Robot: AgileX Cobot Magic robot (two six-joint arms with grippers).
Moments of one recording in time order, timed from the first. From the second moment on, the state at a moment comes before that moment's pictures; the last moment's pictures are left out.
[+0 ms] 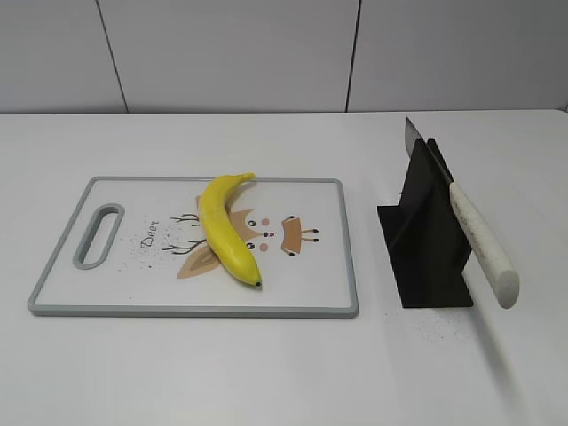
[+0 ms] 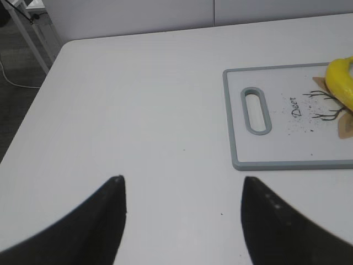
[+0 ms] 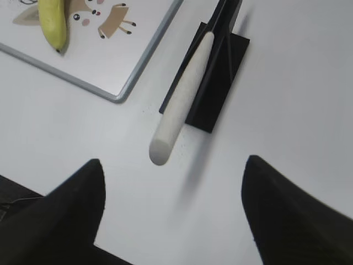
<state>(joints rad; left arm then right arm) -0.03 0.02 -0.51 0.00 1.04 0.15 0.46 0.80 -0.76 -0.01 0.89 0.04</state>
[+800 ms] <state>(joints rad) -0.03 0.02 -0.51 0.00 1.04 0.15 0.46 0.20 -0.44 -0.06 0.90 0.02</state>
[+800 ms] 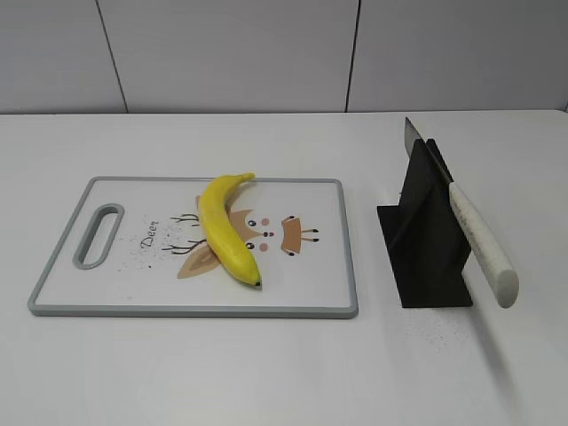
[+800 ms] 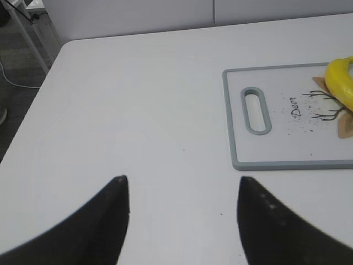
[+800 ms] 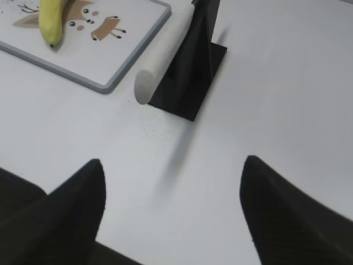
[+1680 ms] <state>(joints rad) -0.03 0.02 -0.51 0.00 1.04 0.15 0.46 0.00 -0.42 -0.06 0.94 0.01</state>
